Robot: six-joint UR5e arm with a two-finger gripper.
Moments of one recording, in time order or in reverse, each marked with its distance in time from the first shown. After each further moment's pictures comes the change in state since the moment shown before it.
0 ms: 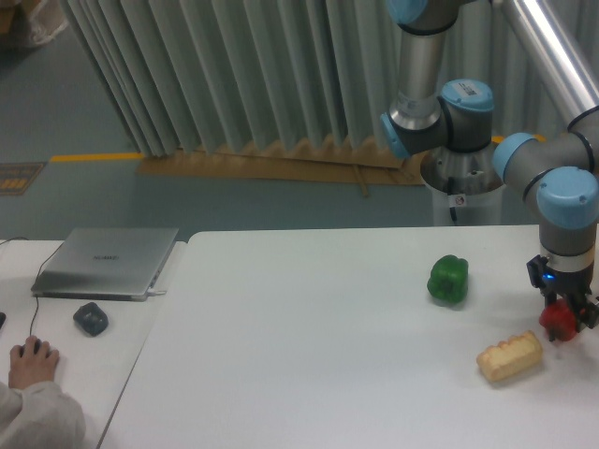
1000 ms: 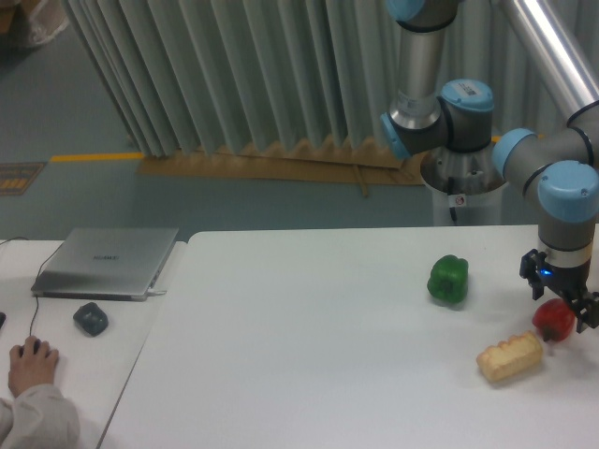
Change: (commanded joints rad) arm -0.006 -0.021 -0.092 0.076 -0.038 -0.021
